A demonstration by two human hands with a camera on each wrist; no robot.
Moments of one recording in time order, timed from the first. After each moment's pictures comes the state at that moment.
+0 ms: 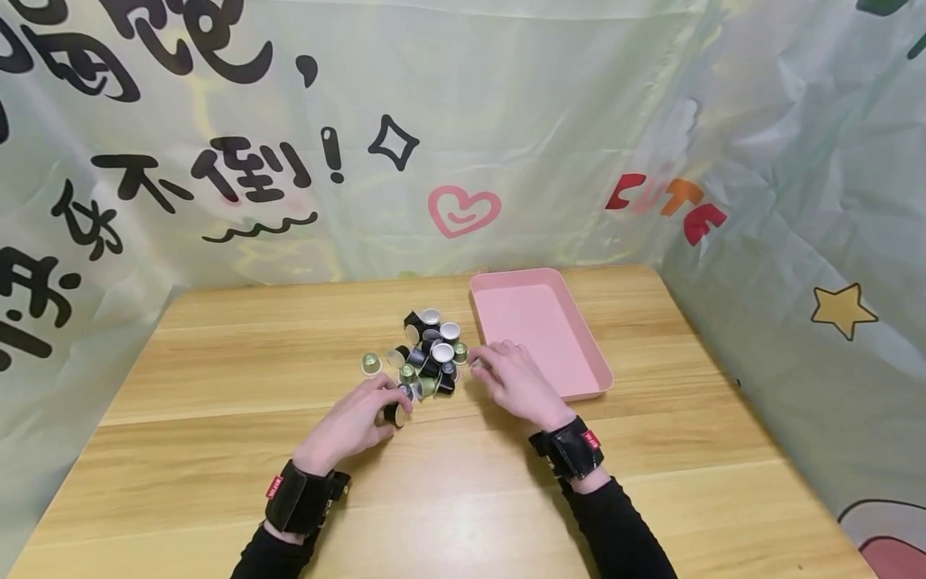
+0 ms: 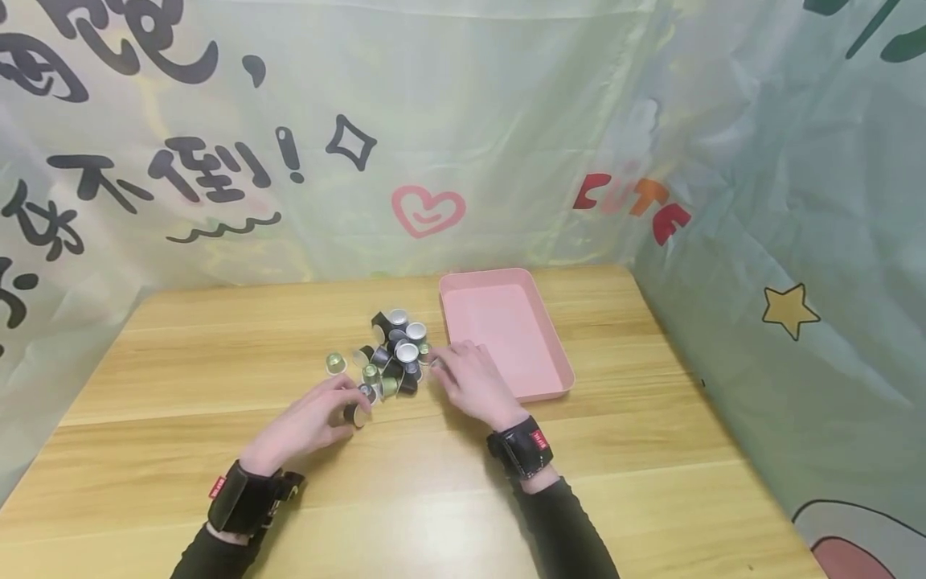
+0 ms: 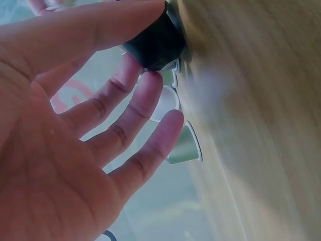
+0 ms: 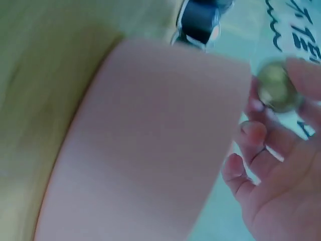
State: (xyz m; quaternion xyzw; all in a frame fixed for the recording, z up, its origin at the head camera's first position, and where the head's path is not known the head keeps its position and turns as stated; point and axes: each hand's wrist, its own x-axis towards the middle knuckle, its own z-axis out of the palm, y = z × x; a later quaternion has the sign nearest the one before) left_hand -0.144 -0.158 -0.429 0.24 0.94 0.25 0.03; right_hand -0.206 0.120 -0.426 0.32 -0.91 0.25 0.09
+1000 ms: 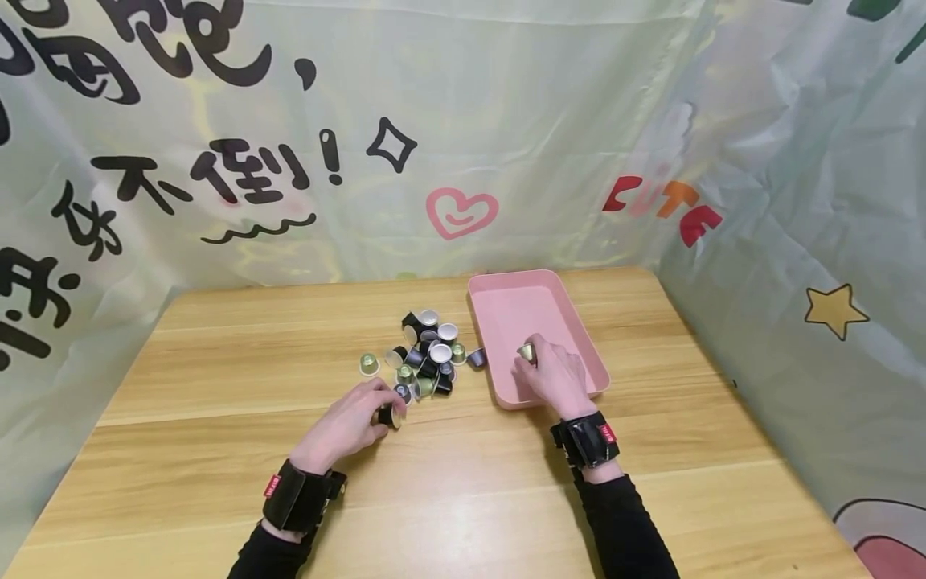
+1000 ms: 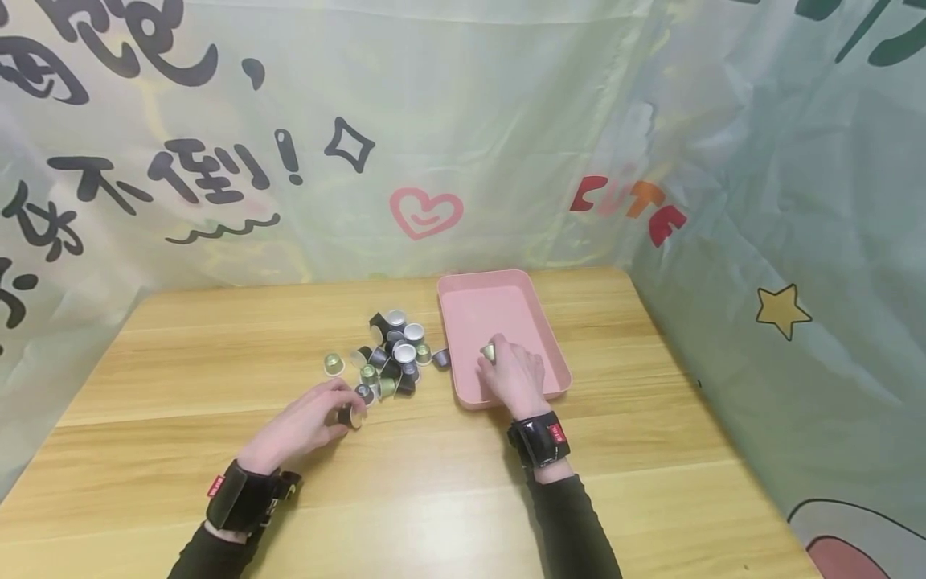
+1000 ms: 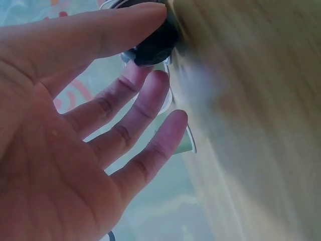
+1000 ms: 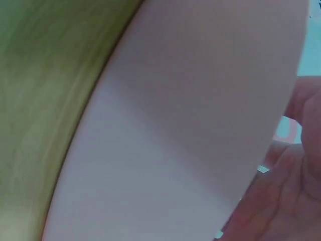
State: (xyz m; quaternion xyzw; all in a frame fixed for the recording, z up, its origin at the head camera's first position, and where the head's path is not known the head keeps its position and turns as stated) left_hand -0.143 -0.158 -0.431 0.21 0.94 0.25 0.04; right_hand -0.216 0.165 -0.427 0.06 -0.97 0.22 0.06
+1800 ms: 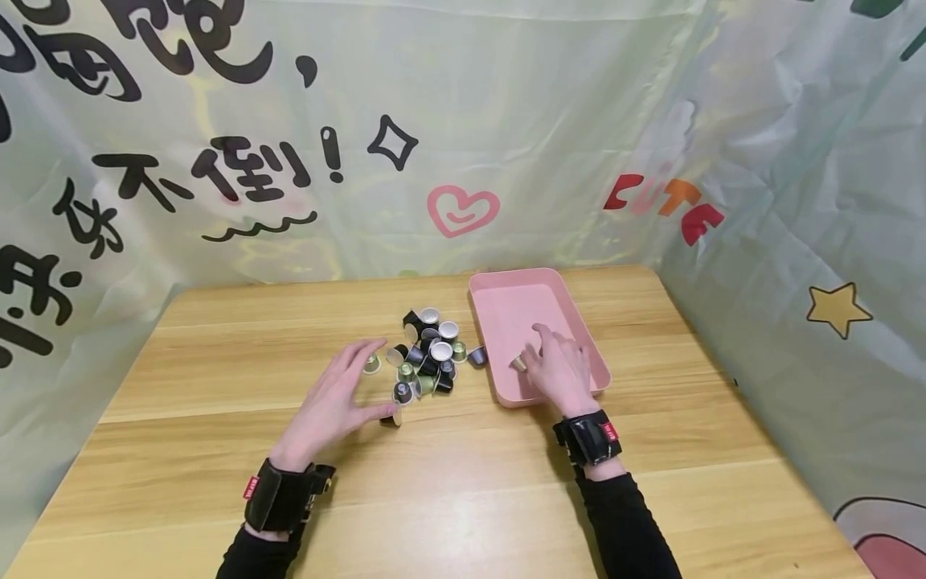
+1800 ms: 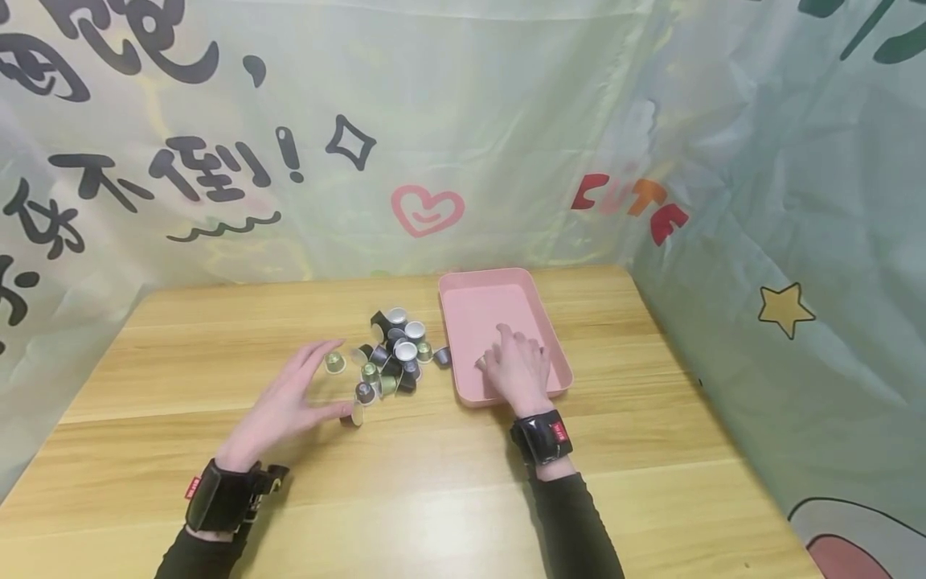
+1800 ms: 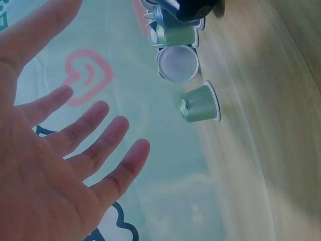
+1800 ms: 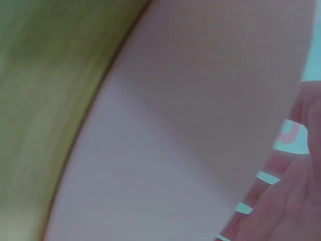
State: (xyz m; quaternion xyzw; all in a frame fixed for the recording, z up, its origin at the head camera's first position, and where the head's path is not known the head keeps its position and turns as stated) left_hand -0.146 -0.174 -0.411 0.16 0.94 0.30 -0.05; right_hand -0.220 0.167 -0.427 0.04 -0.97 0.22 0.07
